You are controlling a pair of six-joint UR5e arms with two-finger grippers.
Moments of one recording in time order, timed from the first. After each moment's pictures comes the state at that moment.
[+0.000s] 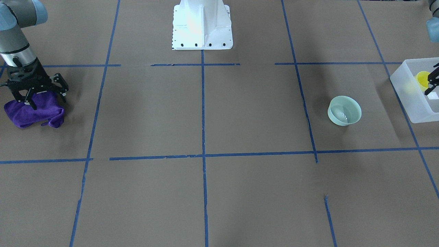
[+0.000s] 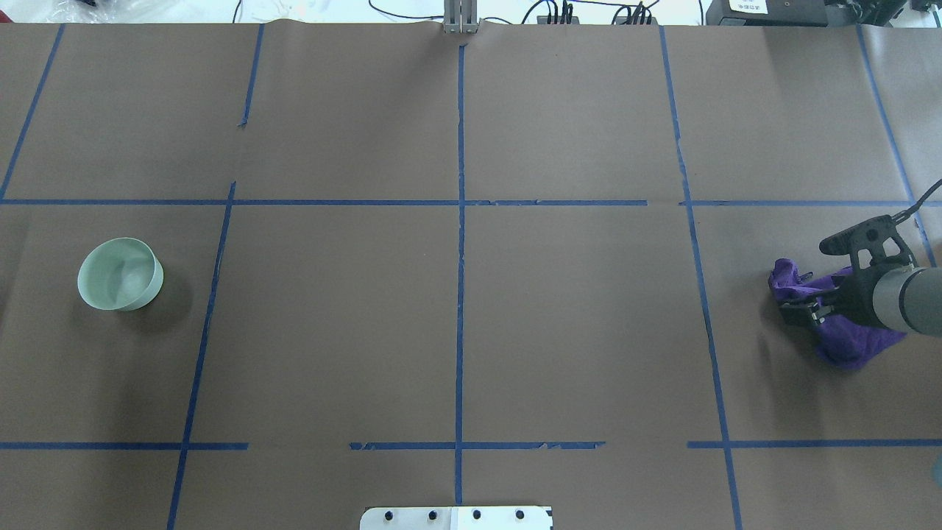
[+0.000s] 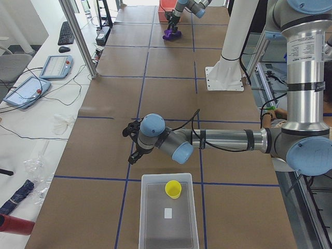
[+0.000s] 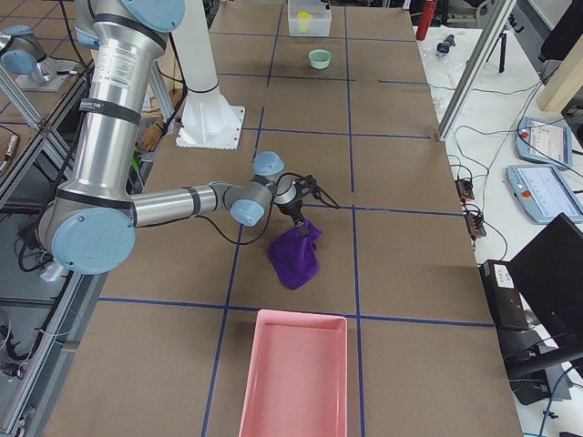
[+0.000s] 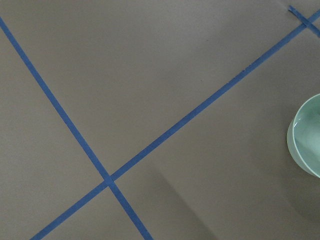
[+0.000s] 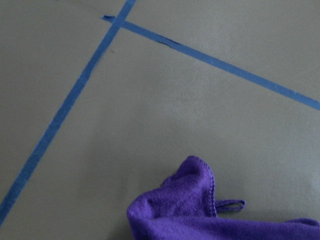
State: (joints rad) left arm -1.43 -1.47 -1.64 -2.18 -2.35 0.17; right arm 0.66 -1.84 1.88 -0.82 1.68 0.70
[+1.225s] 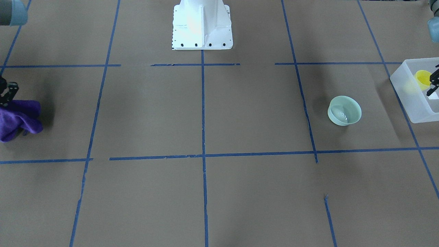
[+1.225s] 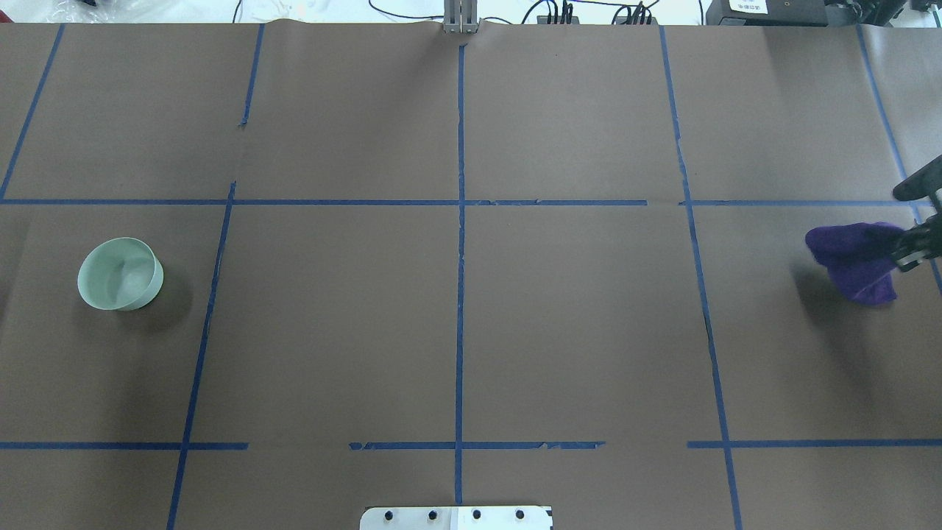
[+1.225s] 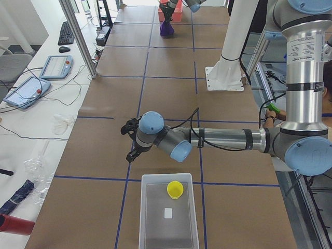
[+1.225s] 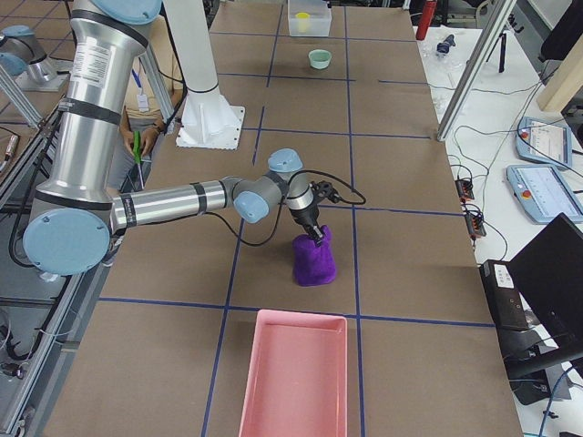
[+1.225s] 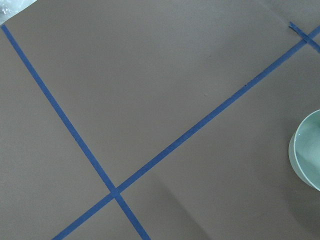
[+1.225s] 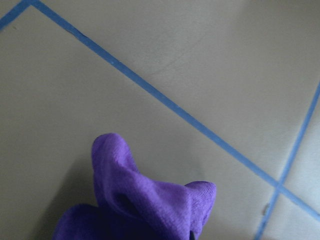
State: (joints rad) left arm -1.43 -1.48 -1.65 -2.16 -2.35 0.17; right arm 1.05 -1.80 1.93 -1.12 1.85 0.12
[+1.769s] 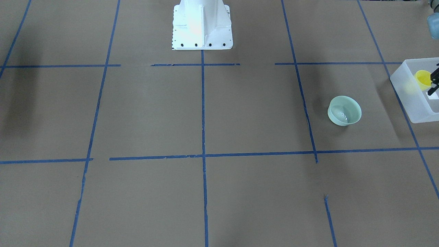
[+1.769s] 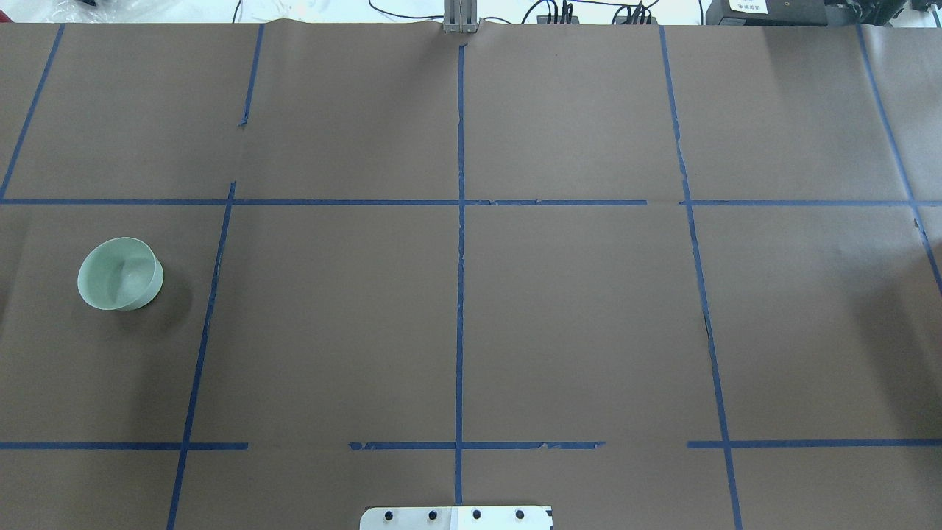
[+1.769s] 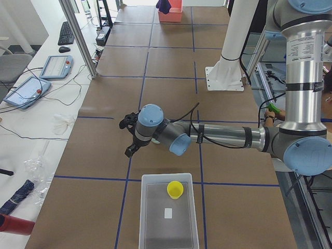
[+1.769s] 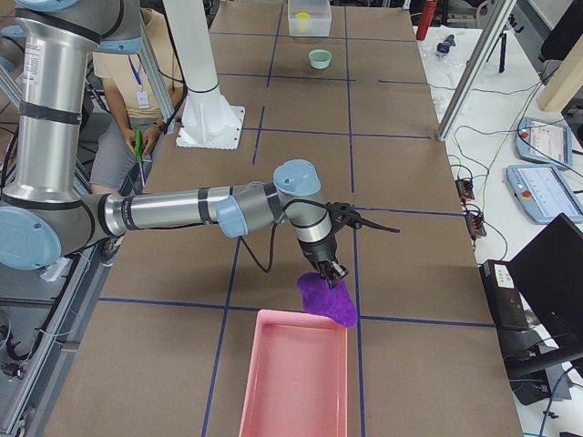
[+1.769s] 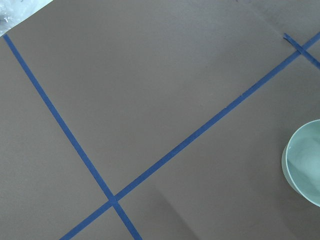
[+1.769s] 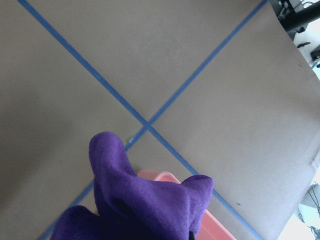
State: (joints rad) left arm -1.43 -1.49 -1.73 -2.13 -2.31 0.06; right arm 1.61 -1.73 1.86 -1.38 2.06 -0.61
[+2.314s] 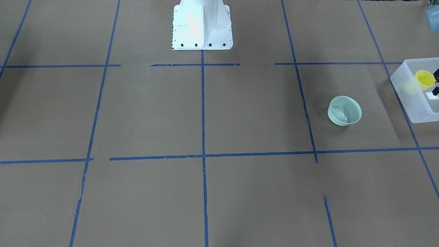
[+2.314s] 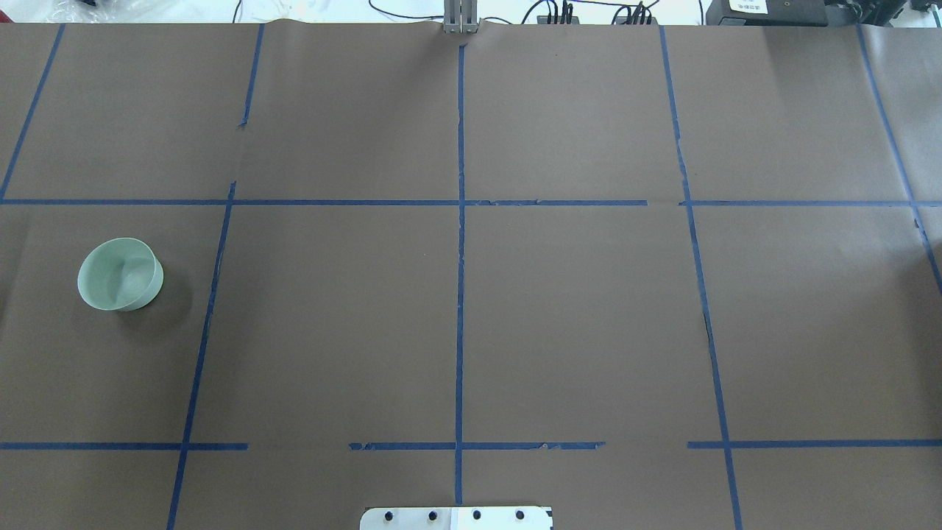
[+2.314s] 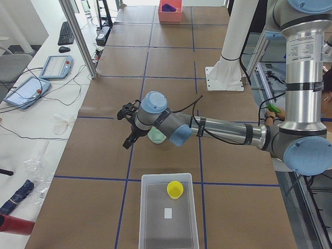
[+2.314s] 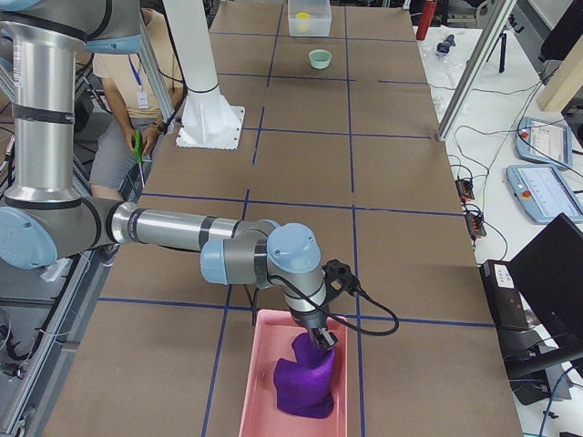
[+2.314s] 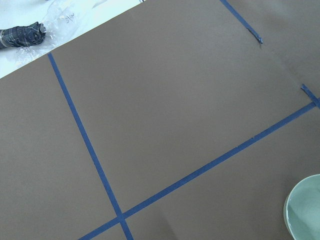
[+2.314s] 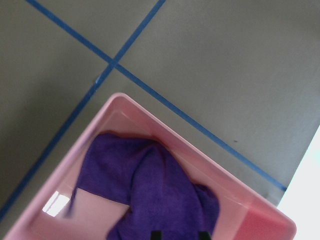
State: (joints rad) left arm -1.43 -1.48 -1.79 -2.14 -2.26 -0.07; right arm 1.77 -1.69 1.64 -1.42 2.23 -0.62
